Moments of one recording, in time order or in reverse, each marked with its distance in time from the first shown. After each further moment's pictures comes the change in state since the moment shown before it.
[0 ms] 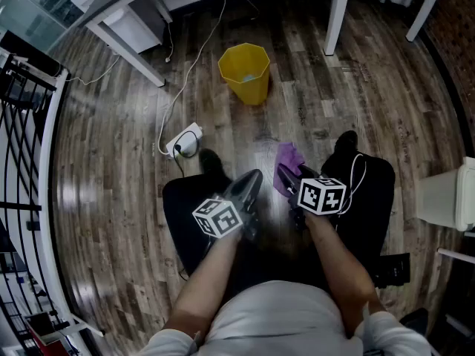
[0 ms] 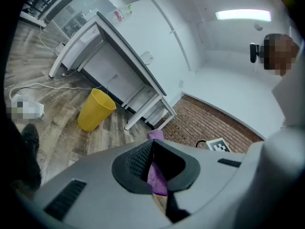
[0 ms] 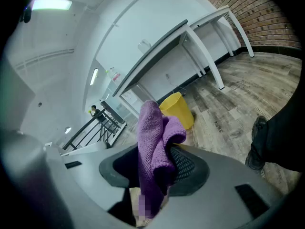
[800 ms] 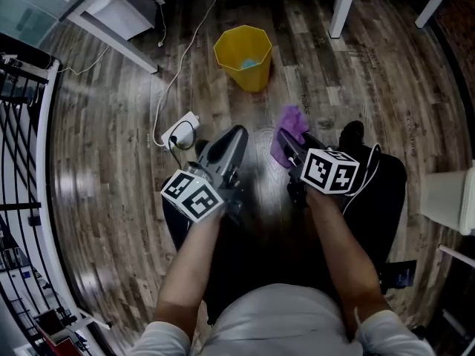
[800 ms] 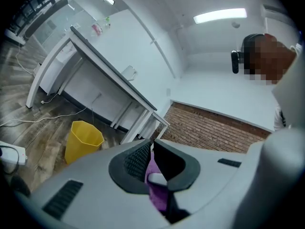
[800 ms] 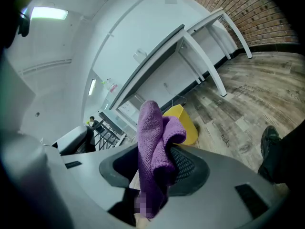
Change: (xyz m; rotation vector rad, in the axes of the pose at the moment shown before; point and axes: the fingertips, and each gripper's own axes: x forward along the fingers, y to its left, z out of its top) left arm 0.040 -0.013 0.136 0.198 -0.130 -0.089; right arm 0.047 0.001 0.091 0.053 -0.107 0.006
